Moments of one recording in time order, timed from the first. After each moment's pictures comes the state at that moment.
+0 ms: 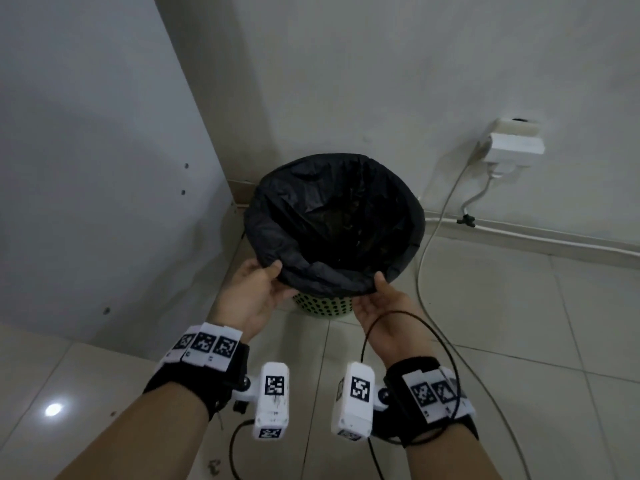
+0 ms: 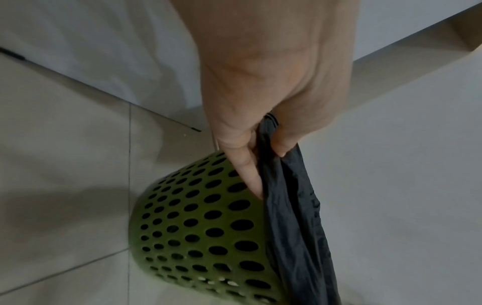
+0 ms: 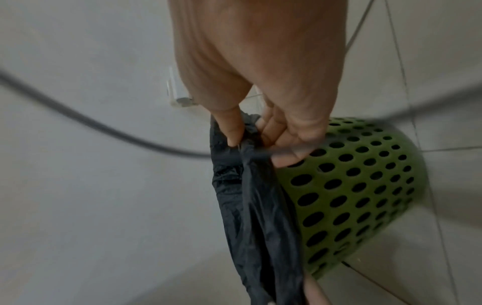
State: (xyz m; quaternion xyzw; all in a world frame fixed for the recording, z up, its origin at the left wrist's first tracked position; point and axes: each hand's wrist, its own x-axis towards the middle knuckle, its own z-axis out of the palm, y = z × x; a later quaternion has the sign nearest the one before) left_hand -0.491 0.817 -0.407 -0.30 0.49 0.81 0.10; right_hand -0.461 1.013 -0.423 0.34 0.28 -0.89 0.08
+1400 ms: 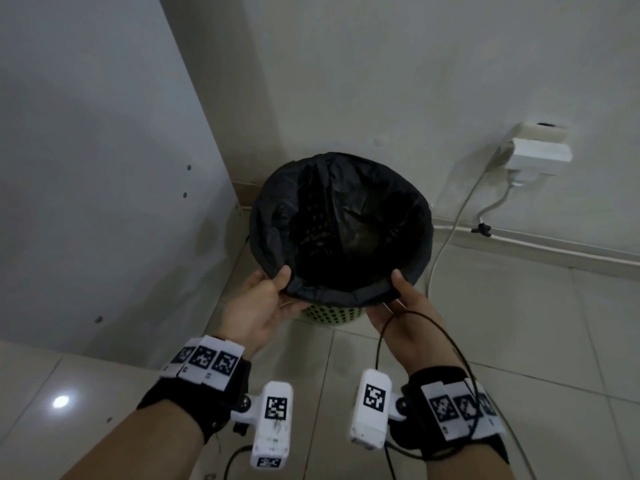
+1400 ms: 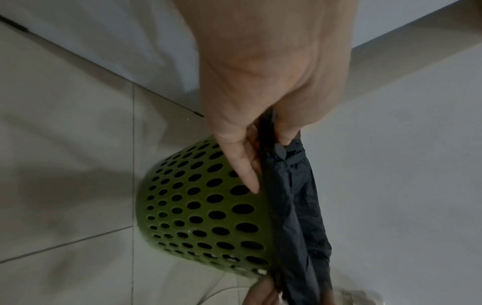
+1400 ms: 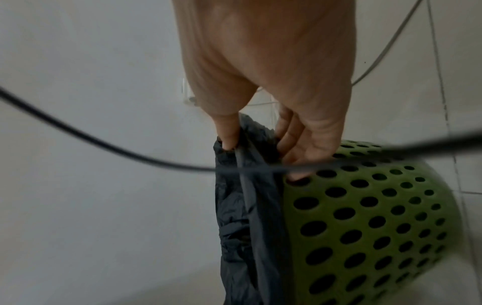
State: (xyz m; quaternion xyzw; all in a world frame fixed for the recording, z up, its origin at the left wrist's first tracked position) left_hand -0.497 0.822 -0.416 -0.30 0.49 0.81 0.12; right_hand -0.479 1.032 -0.423 0.33 0.29 -0.90 0.08
